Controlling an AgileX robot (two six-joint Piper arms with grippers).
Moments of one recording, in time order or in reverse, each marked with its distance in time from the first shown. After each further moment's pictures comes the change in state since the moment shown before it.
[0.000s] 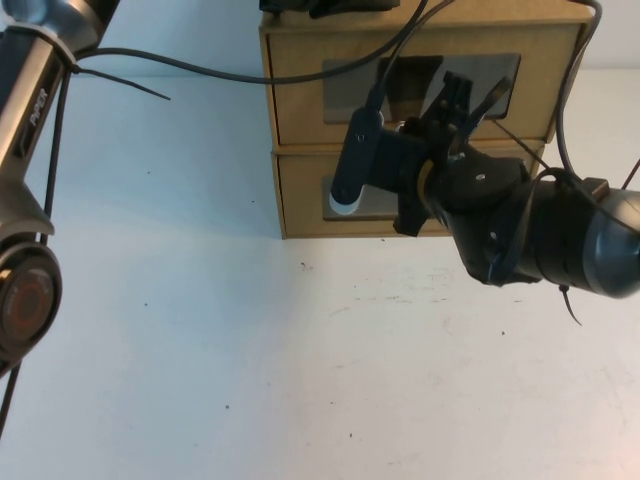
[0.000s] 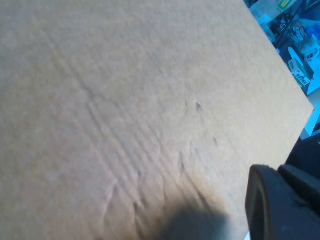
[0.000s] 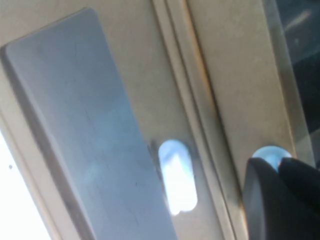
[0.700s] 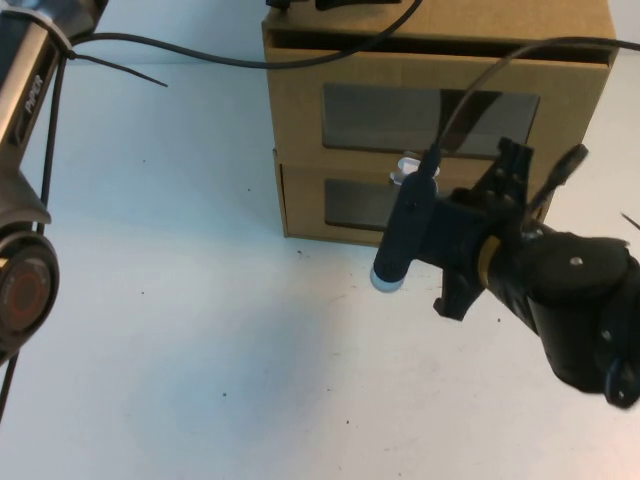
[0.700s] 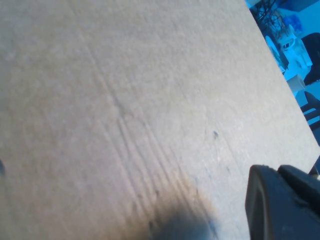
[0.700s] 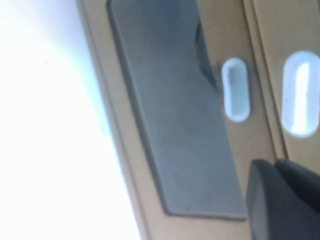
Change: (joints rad) right arm 0.106 -0.296 0.368 0.121 0.029 0.022; left arm -0.004 -0.002 0.000 -0.043 0.050 -0.051
